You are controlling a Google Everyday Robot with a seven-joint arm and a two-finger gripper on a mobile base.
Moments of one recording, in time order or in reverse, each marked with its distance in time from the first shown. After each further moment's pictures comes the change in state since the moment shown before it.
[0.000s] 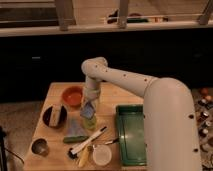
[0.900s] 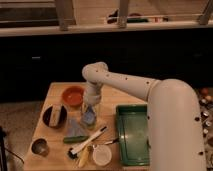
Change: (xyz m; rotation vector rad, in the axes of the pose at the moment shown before) arm -0.019 0.015 0.014 -0.018 -0.034 0.004
